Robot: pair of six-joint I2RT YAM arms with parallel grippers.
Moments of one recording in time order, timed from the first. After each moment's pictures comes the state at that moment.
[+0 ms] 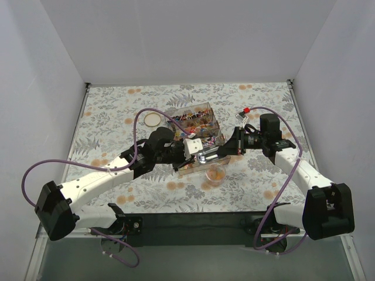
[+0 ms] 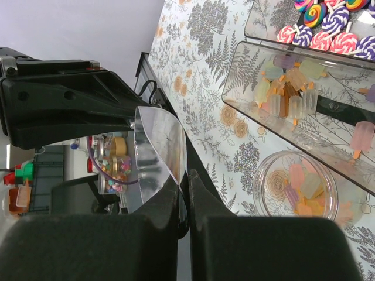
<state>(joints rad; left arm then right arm) -0.86 1.21 0.90 -0.25 0.36 0.36 0.23 1.23 0.74 -0.14 -1.10 0.55</state>
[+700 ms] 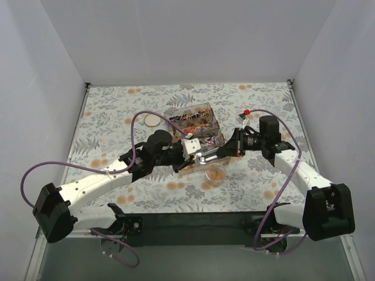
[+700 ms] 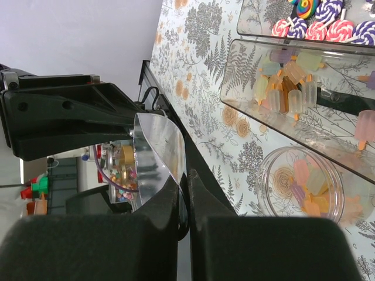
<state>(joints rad) -0.86 1.18 0.85 -0.18 0.34 0.29 0.24 1.22 0.70 -0.10 -1.06 0.64</state>
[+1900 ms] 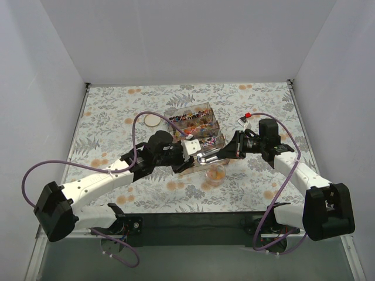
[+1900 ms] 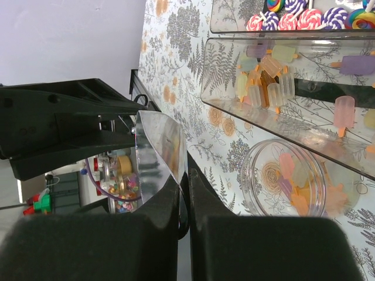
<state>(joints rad) -0.85 1.19 0.83 -0.18 0.33 0.31 0.24 1.22 0.66 -0.09 -1.00 0.67</state>
